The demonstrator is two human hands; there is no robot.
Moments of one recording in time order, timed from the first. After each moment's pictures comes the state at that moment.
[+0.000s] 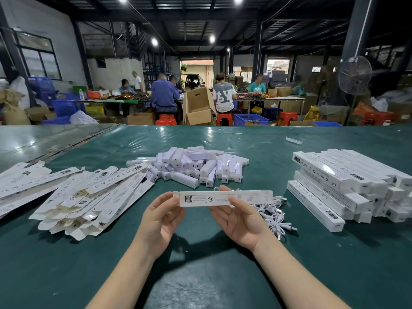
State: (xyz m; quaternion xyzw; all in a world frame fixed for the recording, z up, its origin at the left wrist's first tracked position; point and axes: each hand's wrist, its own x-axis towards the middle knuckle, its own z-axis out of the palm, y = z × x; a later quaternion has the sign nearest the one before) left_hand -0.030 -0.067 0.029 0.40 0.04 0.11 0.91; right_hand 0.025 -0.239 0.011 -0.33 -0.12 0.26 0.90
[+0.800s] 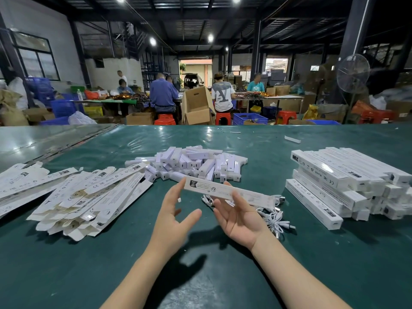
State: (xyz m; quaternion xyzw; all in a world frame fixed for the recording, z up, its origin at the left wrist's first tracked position) left_hand -0.033 -0.085 0.013 0.77 -0.07 0.26 0.58; right_hand 0.027 -0.239 0.013 -0.23 -0.09 0.26 0.93
